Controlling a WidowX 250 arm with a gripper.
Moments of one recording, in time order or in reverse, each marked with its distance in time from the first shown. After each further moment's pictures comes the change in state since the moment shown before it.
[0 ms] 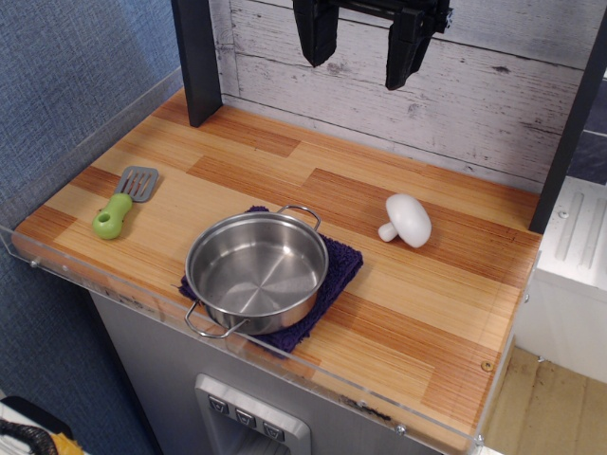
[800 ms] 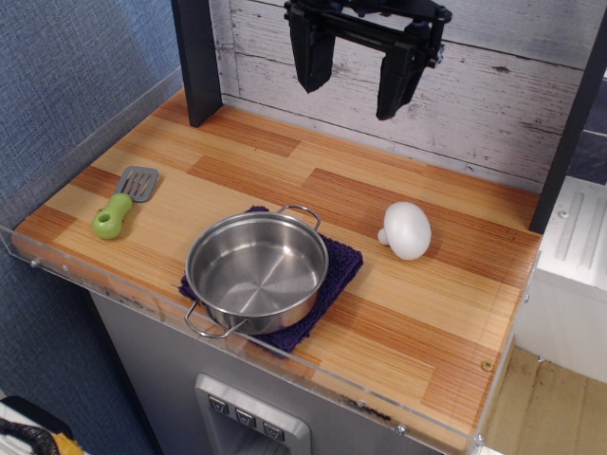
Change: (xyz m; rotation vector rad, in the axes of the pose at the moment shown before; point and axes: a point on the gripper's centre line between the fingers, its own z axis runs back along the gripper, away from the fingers) arm -0.013 -0.004 -0.010 0.020 0.039 -0.046
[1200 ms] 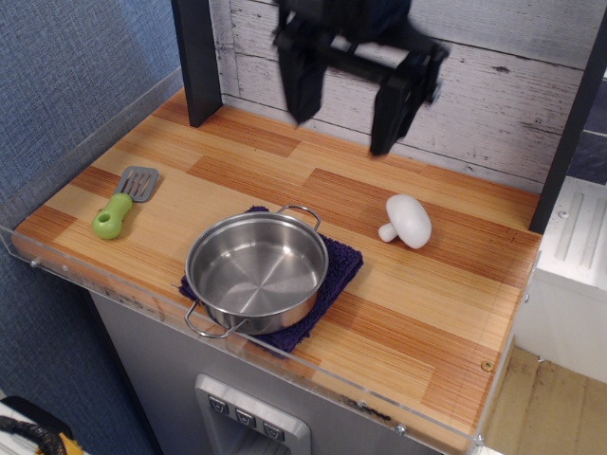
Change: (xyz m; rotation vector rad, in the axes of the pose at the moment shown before) arm -0.037 -0.012 -0.007 -0.004 -0.001 0.014
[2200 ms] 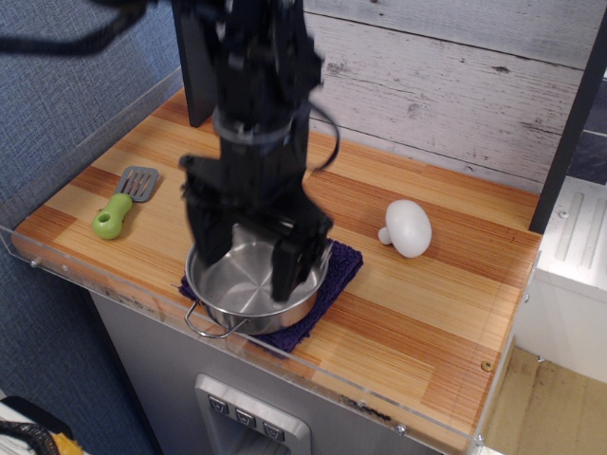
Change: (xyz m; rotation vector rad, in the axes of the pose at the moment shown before) arm -0.066 0.019 -0.071 0.009 0.077 0.017
